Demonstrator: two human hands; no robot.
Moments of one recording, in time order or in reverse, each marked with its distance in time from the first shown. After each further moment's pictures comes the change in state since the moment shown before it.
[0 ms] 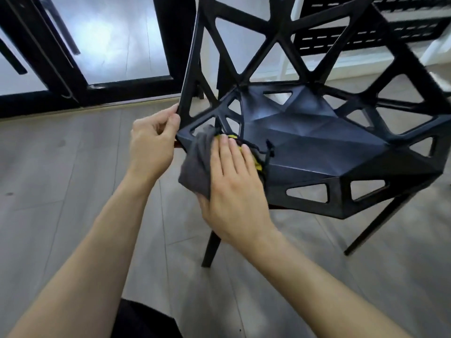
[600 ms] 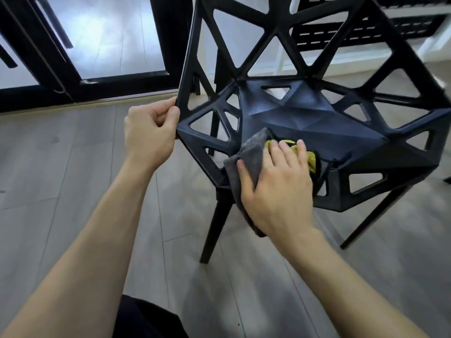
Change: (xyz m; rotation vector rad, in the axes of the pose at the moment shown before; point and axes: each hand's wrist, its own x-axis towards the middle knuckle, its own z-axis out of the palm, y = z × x) left_hand 0.008 -0.006 0.001 0.130 0.083 0.048; right_hand -0.016 0.046 -0.011 -0.037 0.076 0.262
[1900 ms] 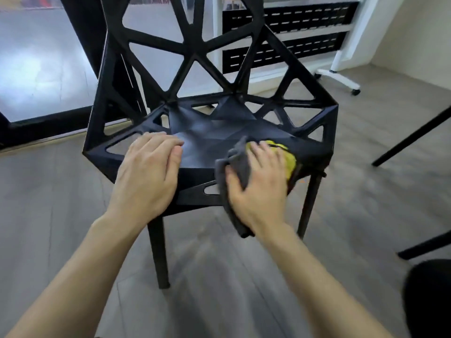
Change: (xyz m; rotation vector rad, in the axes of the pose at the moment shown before) left_hand -0.051 0.052 0.080 0.469 -0.248 0.585; right_hand 0.004 0.113 0.014 0.210 0.292 0.174
